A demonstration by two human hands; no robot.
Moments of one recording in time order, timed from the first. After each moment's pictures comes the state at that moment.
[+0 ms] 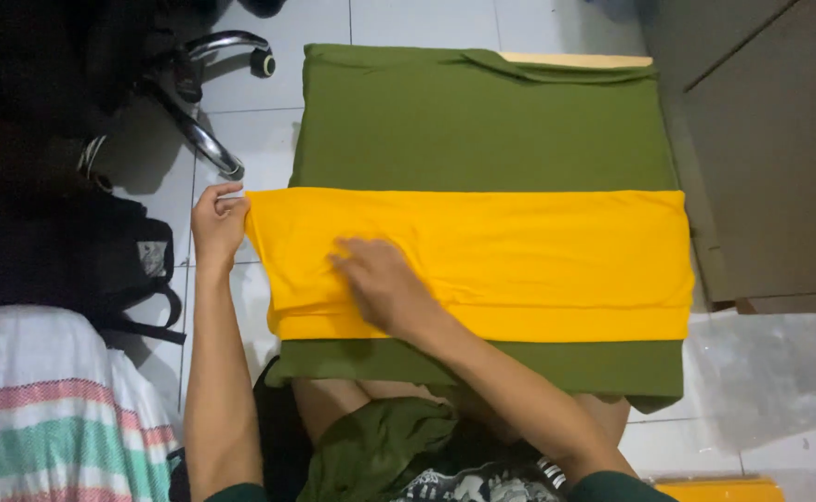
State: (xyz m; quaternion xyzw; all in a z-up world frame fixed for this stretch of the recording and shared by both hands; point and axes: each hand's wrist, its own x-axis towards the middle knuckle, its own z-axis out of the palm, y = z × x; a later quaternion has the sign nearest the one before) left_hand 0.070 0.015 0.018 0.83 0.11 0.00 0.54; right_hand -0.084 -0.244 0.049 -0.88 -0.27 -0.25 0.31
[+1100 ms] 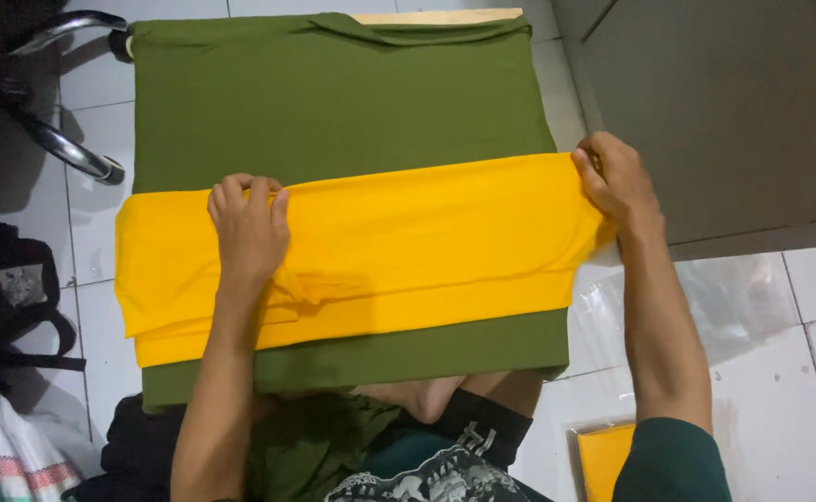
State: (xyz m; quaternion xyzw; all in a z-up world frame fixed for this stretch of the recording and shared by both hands) left_hand 0.005 -0.212 0.003 0.95 -0.23 0.10 0.21; right_hand -0.144 -0.723 0.032 -0.94 0.16 -0.05 0.28
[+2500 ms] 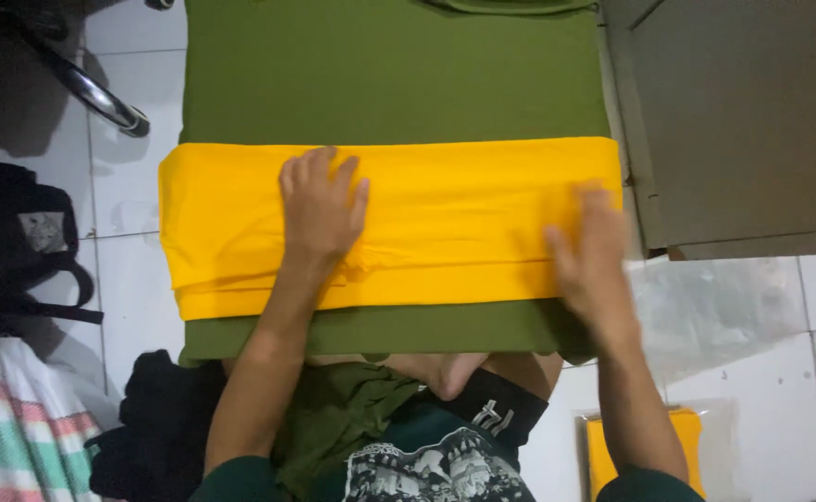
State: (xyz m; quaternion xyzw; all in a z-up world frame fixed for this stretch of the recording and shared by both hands) left_hand -0.024 -0.222 0.002 0.92 -0.31 0.20 0.16; right_hand -0.220 -0.531 0.093 -0.96 0.12 -0.08 0.22
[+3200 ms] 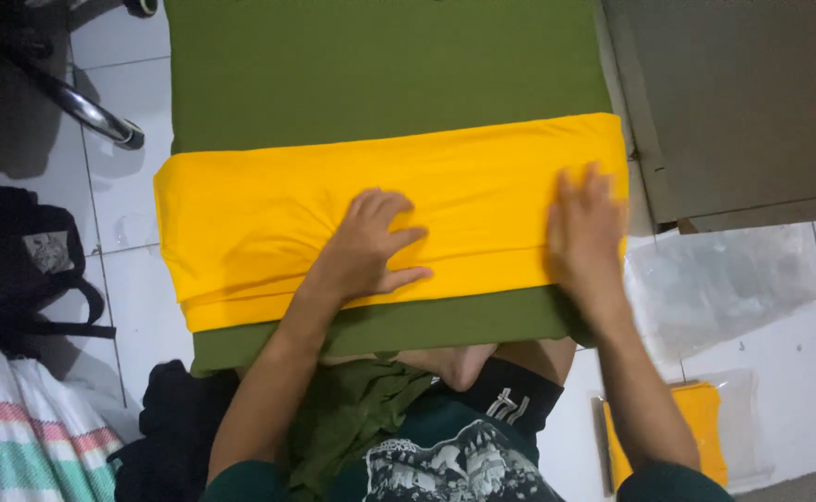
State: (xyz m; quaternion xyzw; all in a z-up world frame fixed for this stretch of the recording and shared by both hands) left_hand -0.069 -0.239 0.012 0.80 -0.54 0.06 0.26; right_hand -0.218 -0.544 0.029 -0.98 0.09 -0.13 0.07
